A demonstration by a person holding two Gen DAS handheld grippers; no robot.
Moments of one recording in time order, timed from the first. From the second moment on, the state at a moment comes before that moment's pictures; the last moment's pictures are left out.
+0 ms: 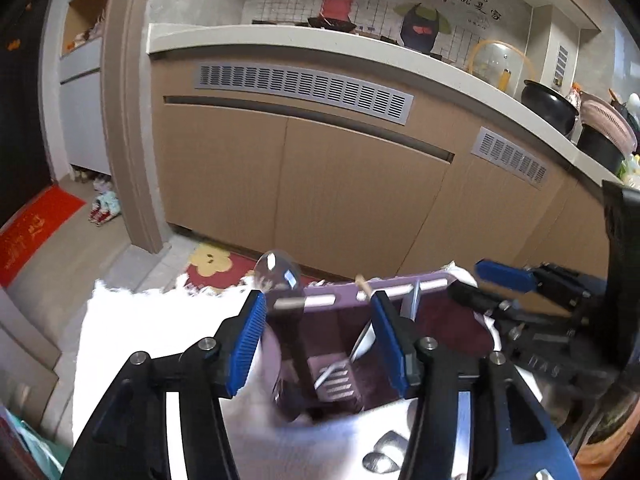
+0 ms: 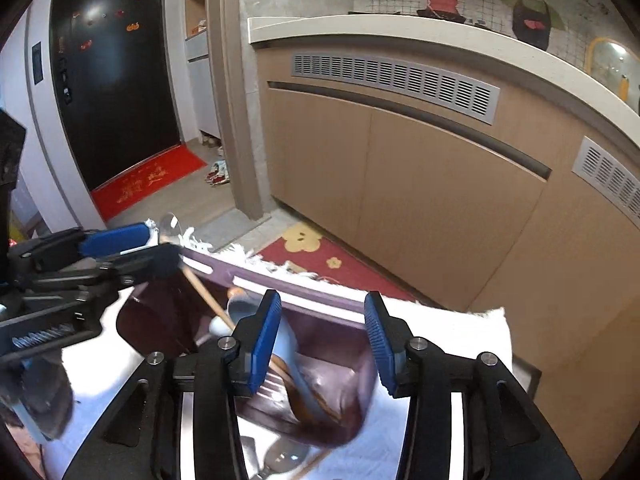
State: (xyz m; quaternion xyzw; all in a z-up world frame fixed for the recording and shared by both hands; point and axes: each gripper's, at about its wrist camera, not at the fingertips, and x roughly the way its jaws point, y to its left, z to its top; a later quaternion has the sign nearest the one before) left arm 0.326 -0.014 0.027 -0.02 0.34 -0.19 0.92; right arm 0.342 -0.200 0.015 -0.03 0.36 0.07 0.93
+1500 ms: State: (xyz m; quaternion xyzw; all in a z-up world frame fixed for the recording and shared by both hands) left arm 0.201 -0.006 -0.053 0.01 0.46 -0.20 0.87; right arm 0.221 -0.200 -0.081 -0.05 0.47 0.11 0.87
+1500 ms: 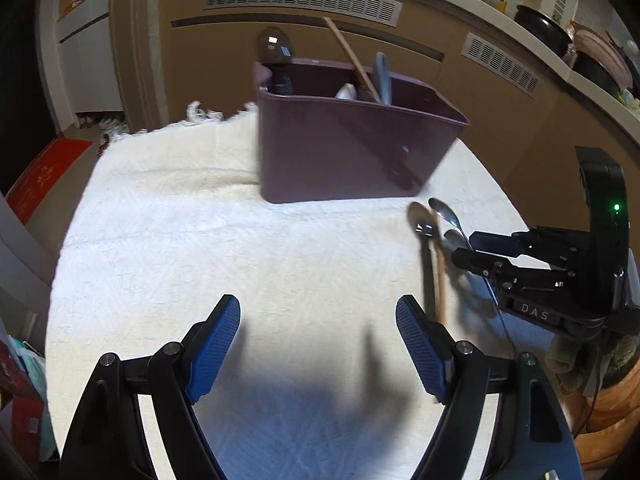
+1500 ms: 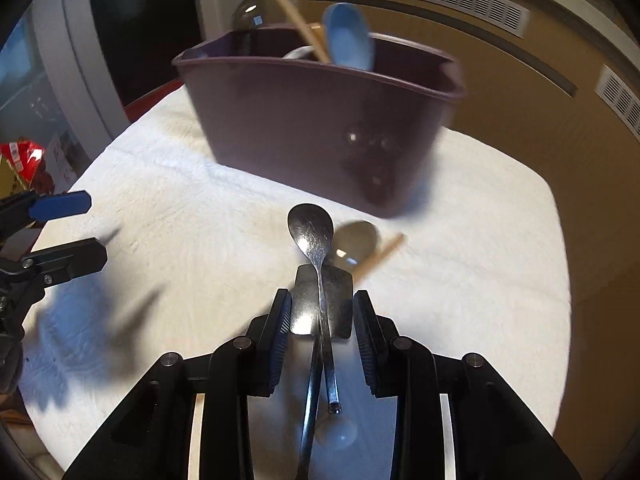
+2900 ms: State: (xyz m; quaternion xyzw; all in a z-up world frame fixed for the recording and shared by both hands) left arm 0.239 -0.163 -0.088 0.03 0.55 -0.29 0.78; right arm 0.218 -0.286 -0.072 0.02 0.44 0.06 0.90
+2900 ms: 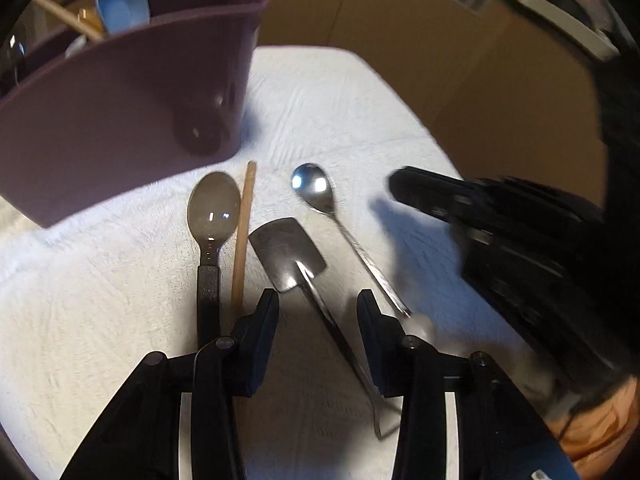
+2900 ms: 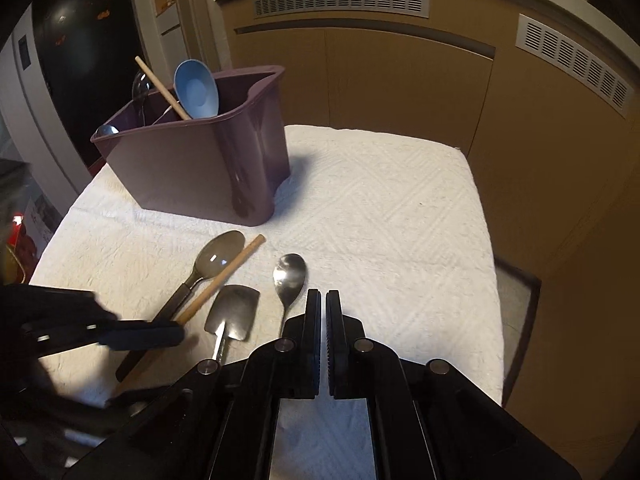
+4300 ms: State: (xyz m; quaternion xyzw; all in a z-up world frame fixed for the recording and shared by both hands) left arm 0.190 -0.063 -0.056 0.05 0.45 -0.26 0.85; right arm 0.267 -0.230 -0.101 -0.07 0.46 0.07 0.88
